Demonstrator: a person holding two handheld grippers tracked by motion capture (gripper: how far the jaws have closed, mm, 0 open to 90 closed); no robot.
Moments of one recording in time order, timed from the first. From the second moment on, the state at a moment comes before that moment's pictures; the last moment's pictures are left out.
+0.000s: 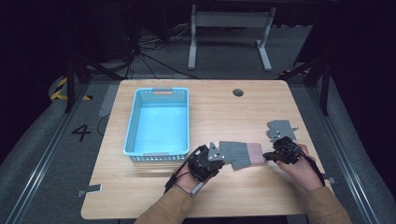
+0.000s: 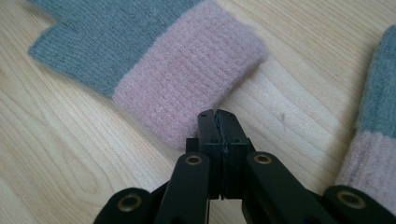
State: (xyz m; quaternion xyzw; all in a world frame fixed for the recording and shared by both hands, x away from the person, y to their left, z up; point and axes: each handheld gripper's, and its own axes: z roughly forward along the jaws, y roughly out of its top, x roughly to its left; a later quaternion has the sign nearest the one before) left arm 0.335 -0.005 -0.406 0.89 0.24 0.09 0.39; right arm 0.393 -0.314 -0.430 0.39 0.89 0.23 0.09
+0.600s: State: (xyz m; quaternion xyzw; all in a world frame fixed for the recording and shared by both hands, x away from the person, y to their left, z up) left arm 0.336 -0.004 -0.406 0.88 0.24 0.10 0.39; right arm 0.389 -0.339 -0.405 0.42 0.83 0.31 0.19
